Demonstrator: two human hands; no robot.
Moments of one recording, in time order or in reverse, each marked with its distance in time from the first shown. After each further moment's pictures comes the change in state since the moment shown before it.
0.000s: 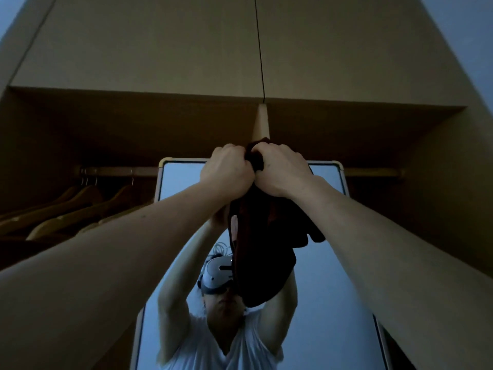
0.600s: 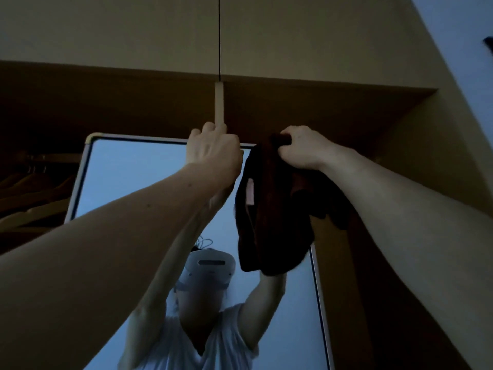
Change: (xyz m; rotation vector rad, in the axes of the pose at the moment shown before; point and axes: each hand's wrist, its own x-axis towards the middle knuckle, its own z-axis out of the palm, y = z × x) left_hand 0.017 0.058 0.058 0.592 0.159 0.128; right_hand -0.013 0.119 -0.041 0.195 -0.177 0.208
